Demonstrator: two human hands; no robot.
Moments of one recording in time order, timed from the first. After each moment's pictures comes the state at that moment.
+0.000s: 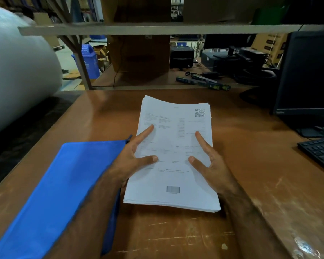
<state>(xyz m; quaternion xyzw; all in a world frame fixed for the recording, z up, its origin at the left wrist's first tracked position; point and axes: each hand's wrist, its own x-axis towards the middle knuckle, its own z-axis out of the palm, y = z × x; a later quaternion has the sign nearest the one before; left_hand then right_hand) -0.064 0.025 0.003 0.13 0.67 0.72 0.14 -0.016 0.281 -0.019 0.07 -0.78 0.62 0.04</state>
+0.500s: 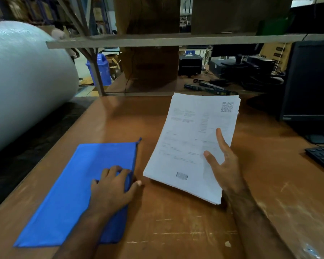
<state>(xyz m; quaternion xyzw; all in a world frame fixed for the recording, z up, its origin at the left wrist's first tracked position) -0.009 -0.038 -0.056 0.04 0.99 0.06 -0.12 -0.018 0.288 -0.019 0.02 -0.79 0.58 0.20</state>
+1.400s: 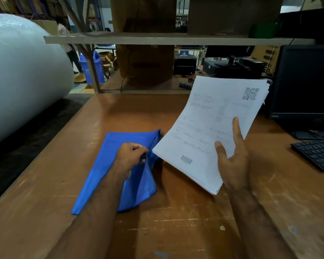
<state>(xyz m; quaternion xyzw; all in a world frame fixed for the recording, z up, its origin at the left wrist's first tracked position) -0.064 0.013 -0.015 -0.08 0.80 0.60 -0.01 0.018 0.283 0.002 -0.01 -0.76 0.55 0.35</state>
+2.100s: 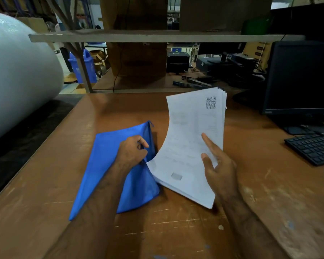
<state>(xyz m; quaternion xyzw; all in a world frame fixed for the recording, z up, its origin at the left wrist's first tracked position) -0.082 0.026 -0.004 0.01 0.91 0.41 -0.07 0.027 0.271 -0.024 0.01 -0.82 0.49 0.30</state>
